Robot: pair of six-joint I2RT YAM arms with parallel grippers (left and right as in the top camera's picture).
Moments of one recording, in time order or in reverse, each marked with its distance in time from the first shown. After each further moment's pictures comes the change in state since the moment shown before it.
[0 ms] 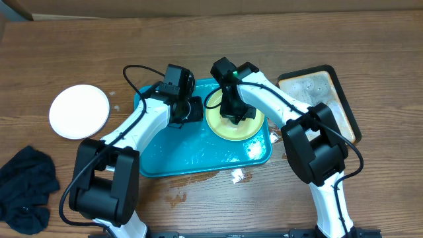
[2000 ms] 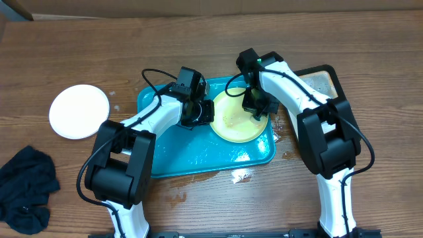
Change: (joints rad) left arm -0.052 0.145 0.039 0.036 0.123 -0.017; right arm -0.136 0.000 -0.002 -0.076 0.026 -0.044
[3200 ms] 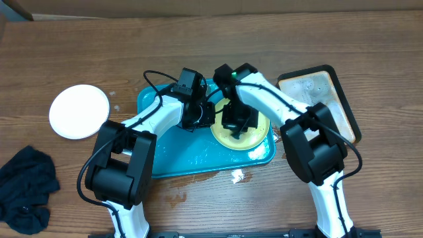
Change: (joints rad) left arm -0.007 -0.001 0.002 -0.032 0.011 -0.020; right arm 0.127 0.004 0.000 -0.102 -0.161 0.014
